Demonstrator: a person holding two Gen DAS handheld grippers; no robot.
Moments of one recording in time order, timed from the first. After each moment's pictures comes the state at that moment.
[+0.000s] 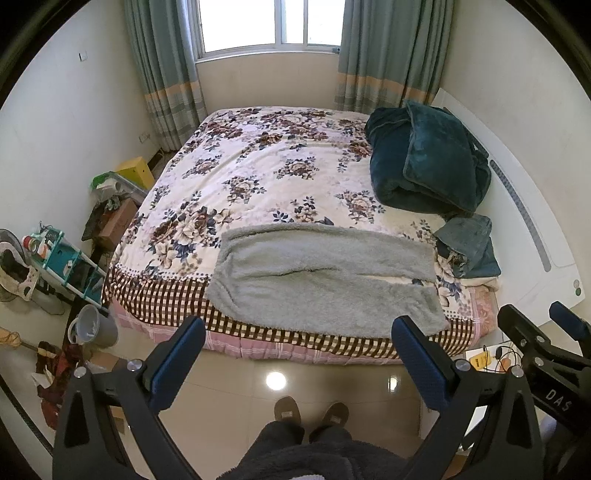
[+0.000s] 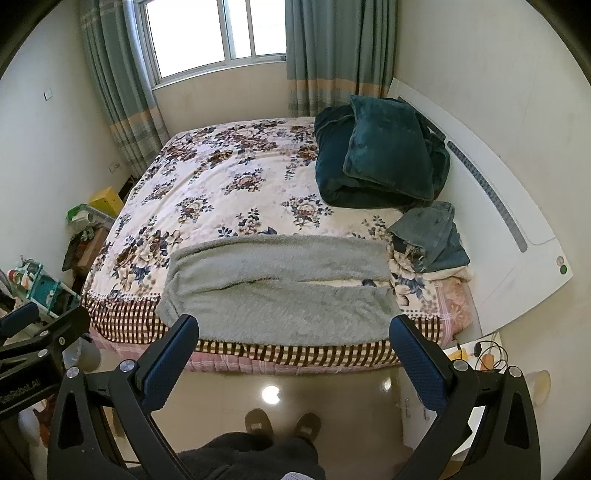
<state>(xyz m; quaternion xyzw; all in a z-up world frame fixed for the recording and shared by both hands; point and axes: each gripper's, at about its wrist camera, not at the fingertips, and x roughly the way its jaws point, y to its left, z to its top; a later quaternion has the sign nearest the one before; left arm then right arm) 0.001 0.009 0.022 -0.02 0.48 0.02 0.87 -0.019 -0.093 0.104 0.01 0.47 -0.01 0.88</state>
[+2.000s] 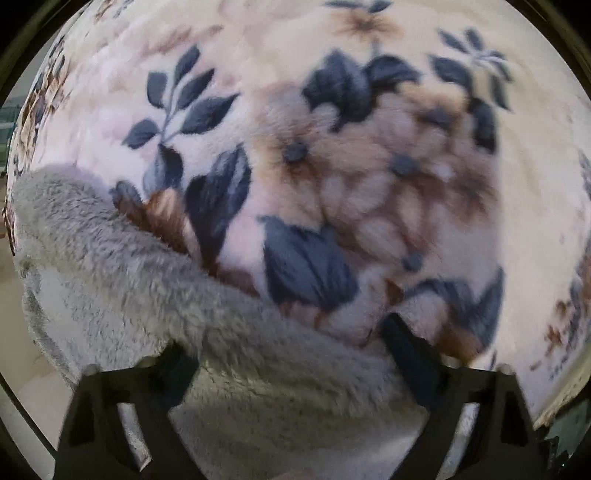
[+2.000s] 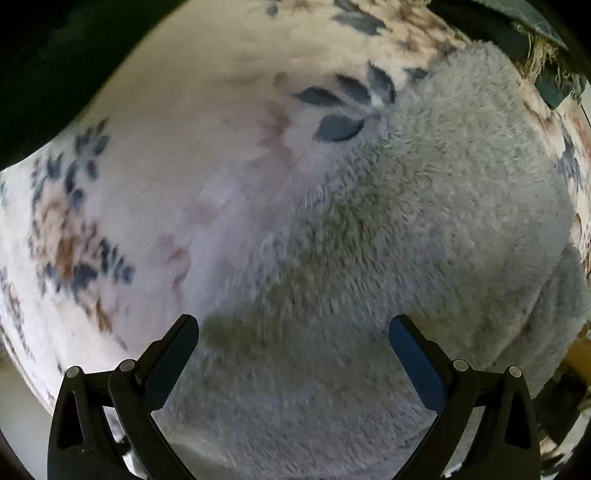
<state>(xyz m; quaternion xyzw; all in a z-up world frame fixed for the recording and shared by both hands) 0.610 0.027 -0.616 -0.18 0.78 0.24 0.56 0.634 -0.342 -0.673 0.36 0.69 -0.31 0.55</state>
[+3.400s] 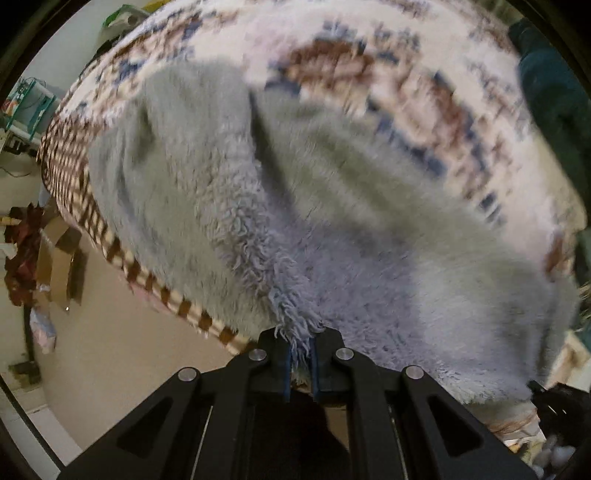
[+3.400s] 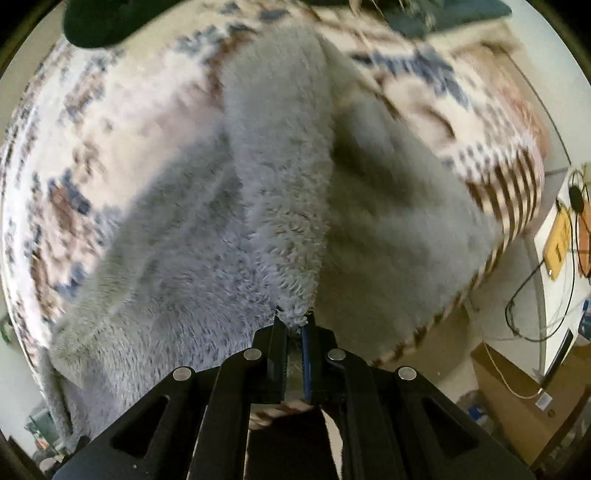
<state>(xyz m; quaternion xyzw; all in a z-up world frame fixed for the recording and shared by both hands) 0.231 -0.012 -0.504 -0.15 0.69 0.18 0.68 0.286 -0.392 -0.576 0.24 0.71 -0.19 0.63</state>
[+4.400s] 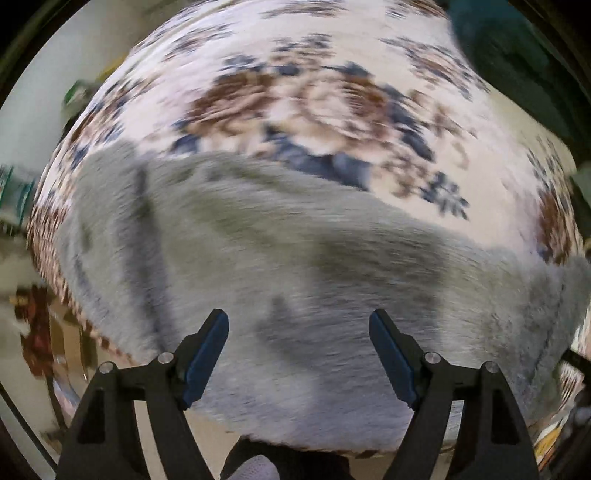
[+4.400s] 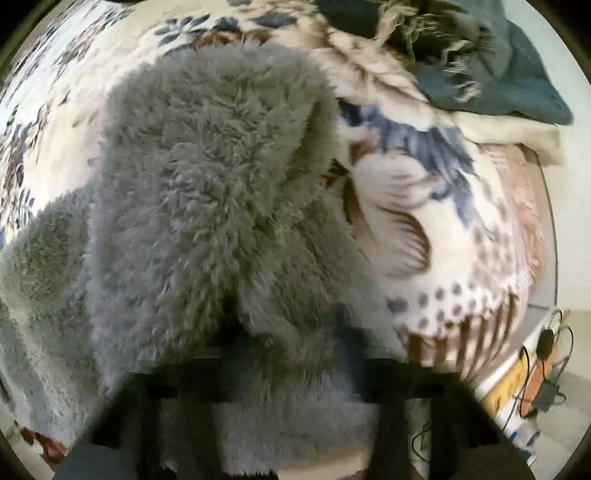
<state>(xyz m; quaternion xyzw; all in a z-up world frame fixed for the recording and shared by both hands) 0.274 -0.119 -0.513 -0.03 0.65 0.11 0.75 0.298 -0.541 -0.603 0.06 0.71 -0.16 0.69</state>
